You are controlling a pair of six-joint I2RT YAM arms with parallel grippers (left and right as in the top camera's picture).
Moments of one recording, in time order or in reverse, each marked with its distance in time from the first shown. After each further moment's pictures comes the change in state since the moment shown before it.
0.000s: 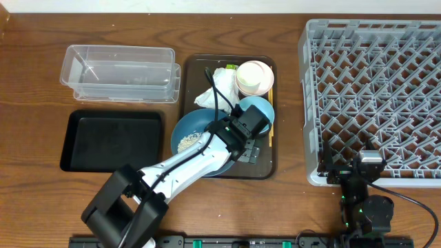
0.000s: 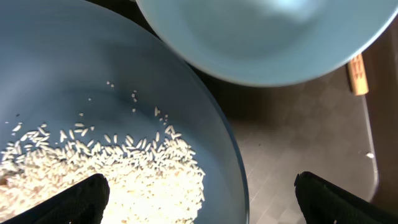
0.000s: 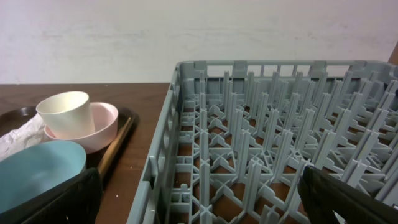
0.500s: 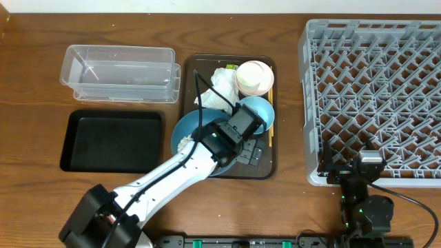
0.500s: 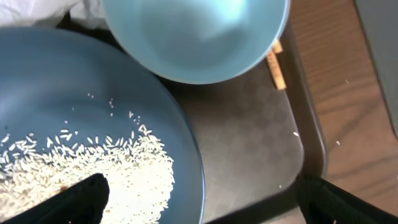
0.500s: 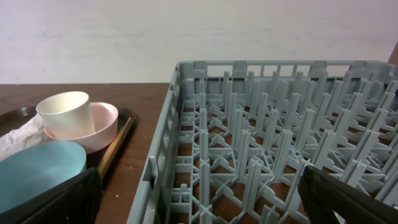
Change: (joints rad) left arm 0.011 -0.139 -0.046 0.048 0.105 0.023; right arm 0.000 0.000 0.000 0.000 0.000 0.000
